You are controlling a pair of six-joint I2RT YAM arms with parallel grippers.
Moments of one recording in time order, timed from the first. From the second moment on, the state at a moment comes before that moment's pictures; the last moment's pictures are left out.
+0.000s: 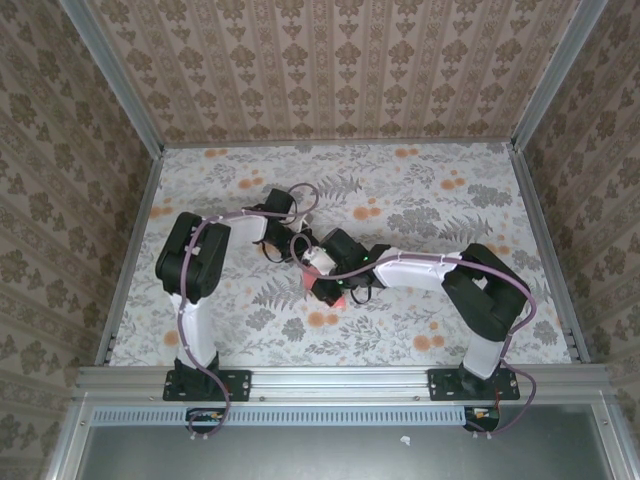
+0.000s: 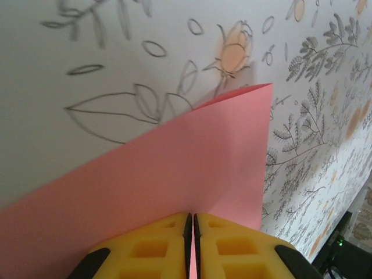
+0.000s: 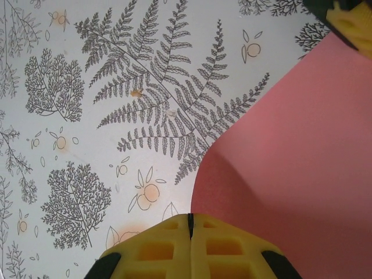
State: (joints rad) left arm -0.47 2.00 1.18 -0.40 0.68 -0.47; right arm 0.81 1.78 1.03 -0.26 -0.33 0.08
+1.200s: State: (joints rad) left arm -0.50 2.02 1.21 -0.42 0.68 -0.42; right arm 0.68 1.86 1.11 -0.37 -0.28 0.17
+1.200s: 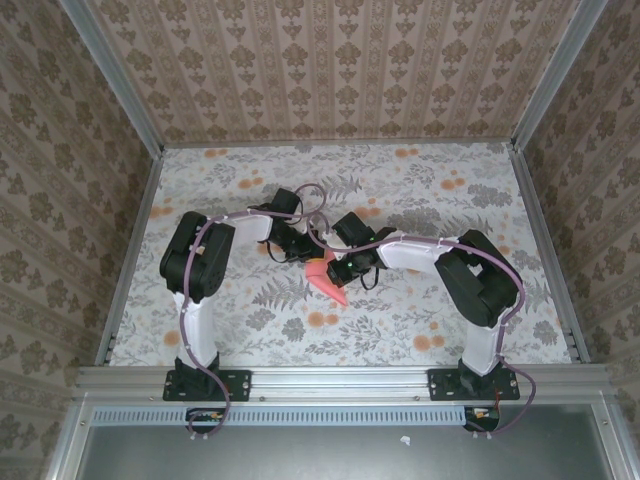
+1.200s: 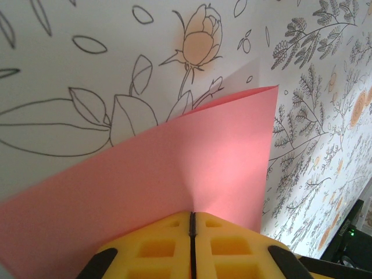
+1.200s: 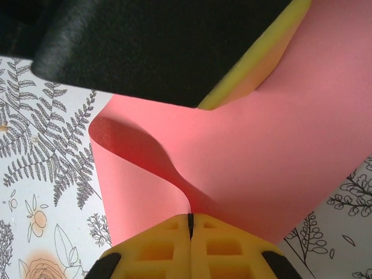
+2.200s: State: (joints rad) left arm -0.50 2.02 1.21 -0.42 0.68 -0.42; right arm 0.68 1.86 1.07 -0.36 -0.26 0.19
